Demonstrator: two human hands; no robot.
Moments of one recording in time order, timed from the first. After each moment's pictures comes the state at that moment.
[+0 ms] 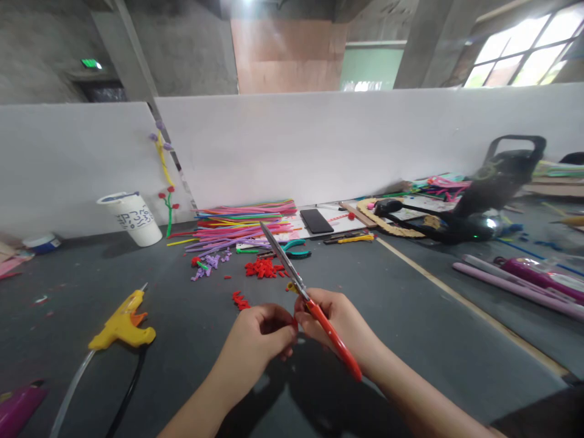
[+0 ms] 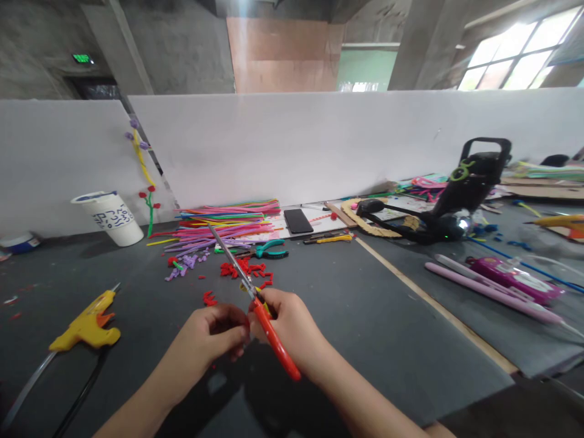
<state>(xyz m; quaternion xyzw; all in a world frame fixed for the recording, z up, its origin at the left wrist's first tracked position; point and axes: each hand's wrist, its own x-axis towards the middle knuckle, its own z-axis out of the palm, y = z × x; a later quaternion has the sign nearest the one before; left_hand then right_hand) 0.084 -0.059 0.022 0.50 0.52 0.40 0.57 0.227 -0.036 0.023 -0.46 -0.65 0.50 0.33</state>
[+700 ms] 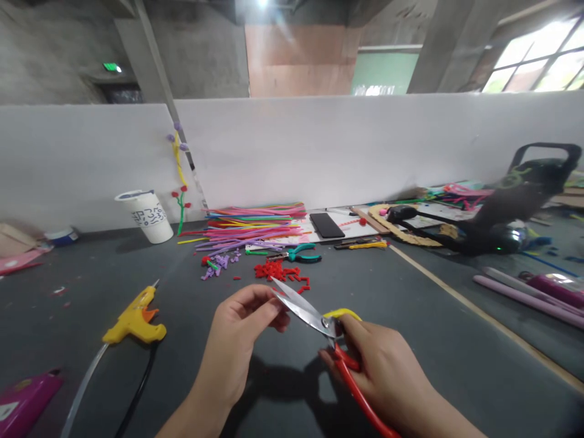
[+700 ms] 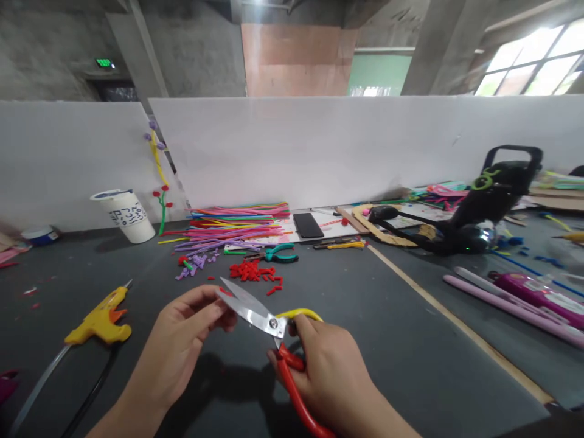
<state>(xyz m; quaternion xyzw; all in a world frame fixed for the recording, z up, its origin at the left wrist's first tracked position) 0.068 -0.062 0.038 0.41 0.44 0.59 0.54 0.257 -0.057 -0.002 -0.50 -0.84 0.07 0.22</state>
